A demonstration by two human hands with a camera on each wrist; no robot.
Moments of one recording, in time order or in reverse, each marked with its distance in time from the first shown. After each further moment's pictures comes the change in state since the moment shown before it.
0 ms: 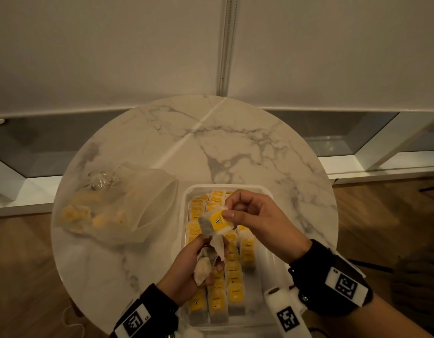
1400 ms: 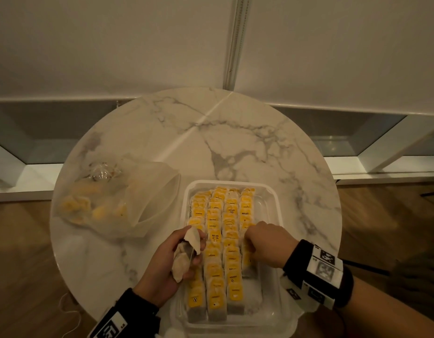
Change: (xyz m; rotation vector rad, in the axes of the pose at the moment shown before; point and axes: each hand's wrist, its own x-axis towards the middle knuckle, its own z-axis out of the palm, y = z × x) left_hand -0.021 0.015 -0.022 -0.145 0.065 0.093; right_hand 0.004 0.055 -0.026 -1.541 -0.392 0.457
